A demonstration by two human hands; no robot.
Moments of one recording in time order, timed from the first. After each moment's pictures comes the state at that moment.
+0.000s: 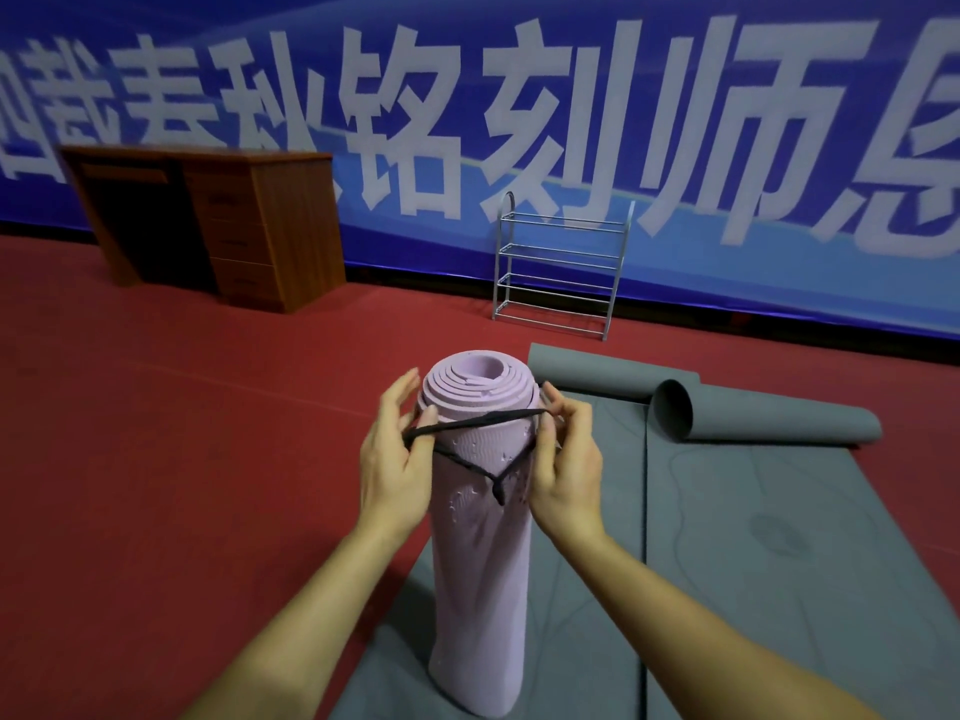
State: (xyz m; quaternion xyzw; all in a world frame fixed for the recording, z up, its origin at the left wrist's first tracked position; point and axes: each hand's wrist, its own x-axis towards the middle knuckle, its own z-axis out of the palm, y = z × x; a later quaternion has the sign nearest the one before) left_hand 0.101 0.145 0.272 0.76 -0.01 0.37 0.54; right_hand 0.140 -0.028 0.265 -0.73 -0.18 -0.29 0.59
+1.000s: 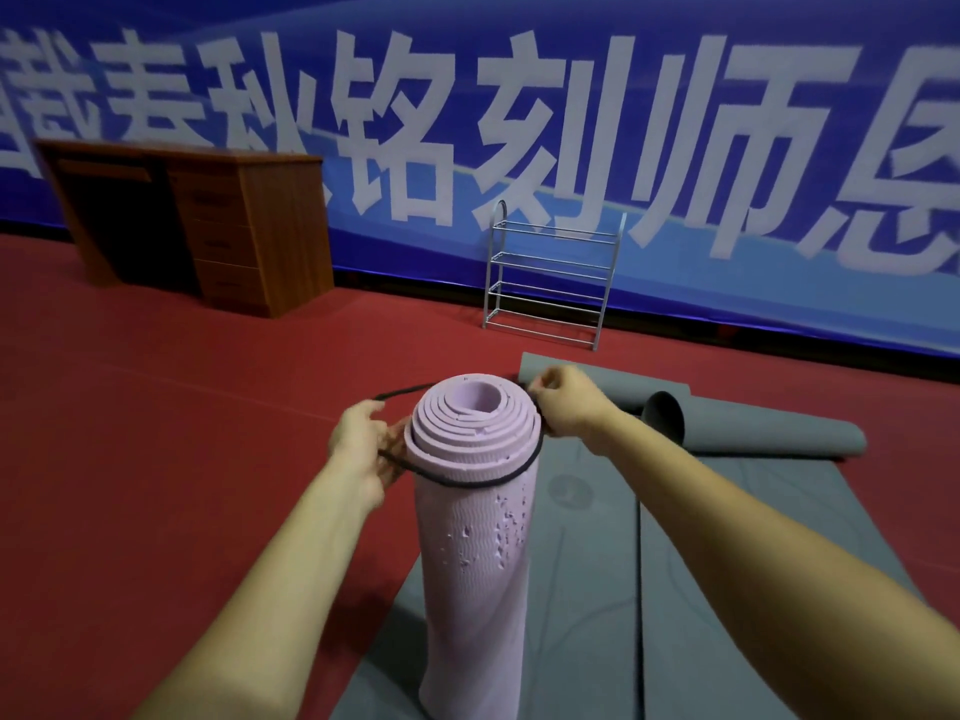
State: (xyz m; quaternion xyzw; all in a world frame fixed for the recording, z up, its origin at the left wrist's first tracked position) left_hand 0.141 0.180 0.312 0.45 0.26 0.11 0.85; right_hand 0.235 -0.031 0.341 -0.90 -0.08 0.04 0.43
